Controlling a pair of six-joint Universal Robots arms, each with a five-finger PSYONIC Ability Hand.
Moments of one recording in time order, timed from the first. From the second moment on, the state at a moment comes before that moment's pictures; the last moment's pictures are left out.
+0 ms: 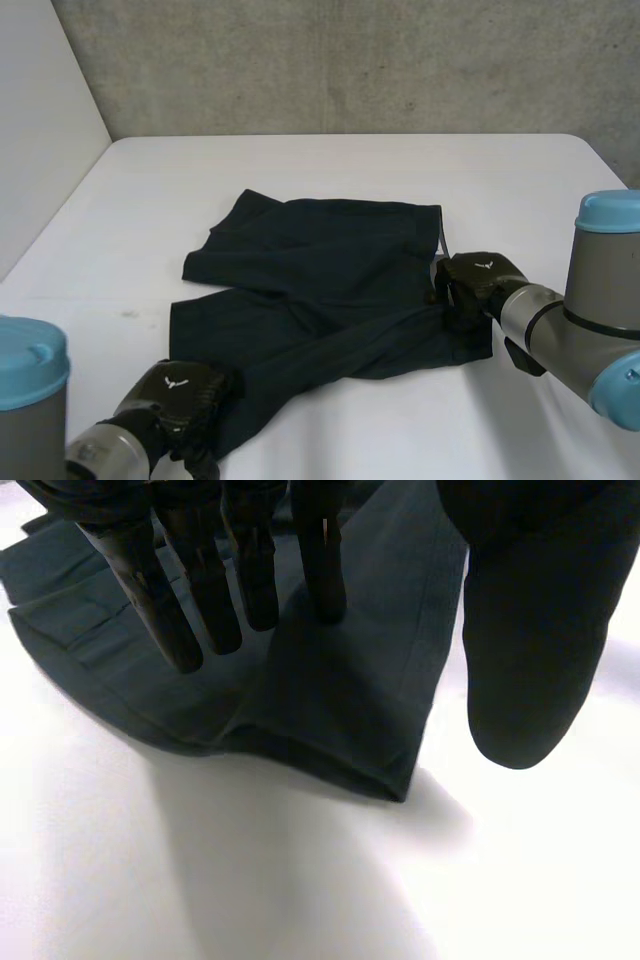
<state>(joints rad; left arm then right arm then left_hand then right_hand) 4.17 -1.65 -2.04 3.02 -1.61 3.23 1.90 -1.11 1.59 0.05 1.40 2.96 0.44 0.43 0.43 0.42 0.24 0.99 1.18 1.19 1.19 0.96</state>
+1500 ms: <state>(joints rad) 4.31 -1.78 -1.70 3.22 -1.58 3.49 1.88 -1.24 1.49 0.39 1.40 2.31 1.14 1.20 1.19 1.20 1.01 0.99 1.18 1.19 1.19 0.96</state>
